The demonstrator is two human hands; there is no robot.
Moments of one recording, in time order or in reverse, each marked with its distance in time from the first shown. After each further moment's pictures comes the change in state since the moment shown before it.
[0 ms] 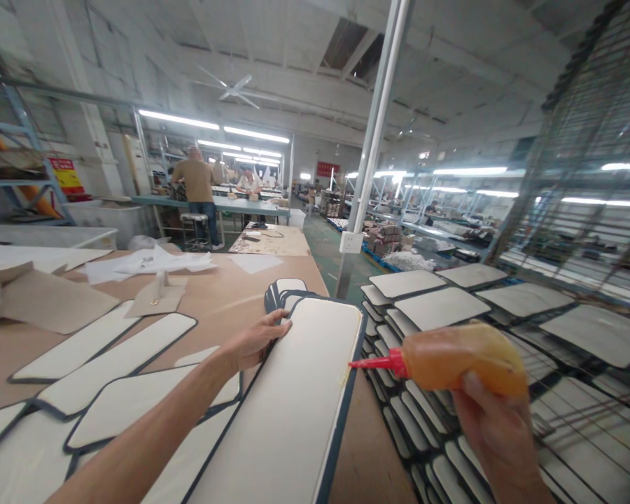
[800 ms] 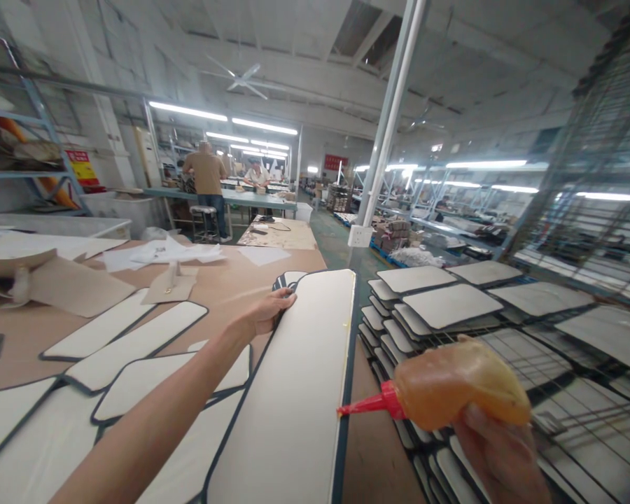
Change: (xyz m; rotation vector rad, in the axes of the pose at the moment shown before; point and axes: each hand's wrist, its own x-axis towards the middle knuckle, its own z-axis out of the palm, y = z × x) left_hand 0.030 0.015 -0.015 -0.024 0.068 0.042; right_hand -0.030 0.004 -0.009 -0.038 -0.155 0.170
